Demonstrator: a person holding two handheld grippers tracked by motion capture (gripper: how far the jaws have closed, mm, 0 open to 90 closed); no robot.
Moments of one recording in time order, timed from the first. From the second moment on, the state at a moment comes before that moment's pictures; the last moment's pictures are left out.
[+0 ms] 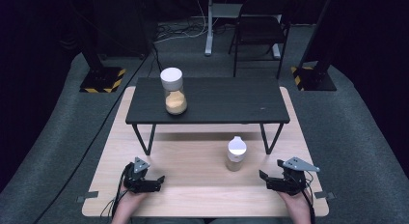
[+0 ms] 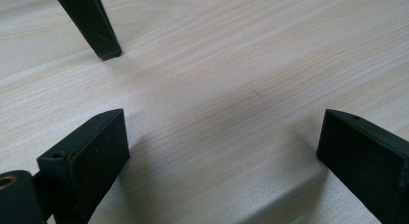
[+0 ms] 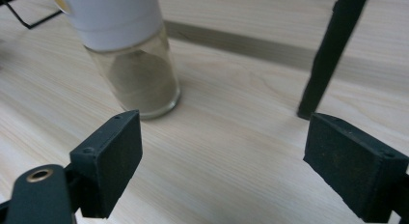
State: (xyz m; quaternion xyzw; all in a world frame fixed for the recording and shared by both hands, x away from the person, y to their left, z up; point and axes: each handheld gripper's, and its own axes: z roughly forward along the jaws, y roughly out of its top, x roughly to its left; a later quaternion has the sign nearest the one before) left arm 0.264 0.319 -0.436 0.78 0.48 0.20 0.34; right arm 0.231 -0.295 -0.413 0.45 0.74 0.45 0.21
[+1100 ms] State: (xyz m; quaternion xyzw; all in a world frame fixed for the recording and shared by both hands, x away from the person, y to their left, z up) left arm 0.264 0.319 -0.436 0.79 0.48 0.20 0.34; right arm 0.258 -0.250 -0.388 0.39 0.76 0.48 0.21
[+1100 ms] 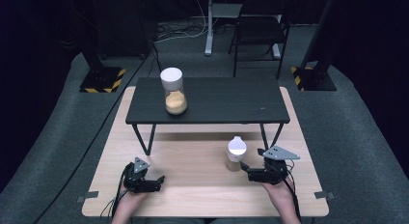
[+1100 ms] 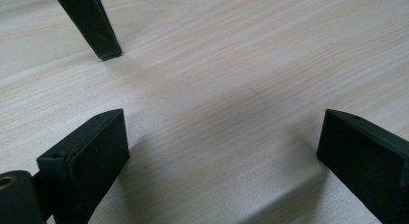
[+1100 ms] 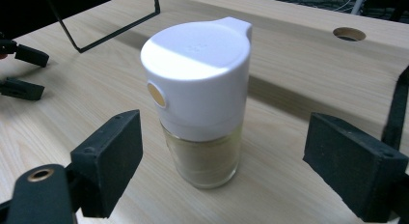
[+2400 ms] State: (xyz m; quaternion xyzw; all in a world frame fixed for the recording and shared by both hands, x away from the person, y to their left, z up) left arm 0.264 0.319 -0.436 0.79 0.48 0.20 0.34; right arm 0.305 -0.201 -0.406 0.38 0.78 0.46 0.20
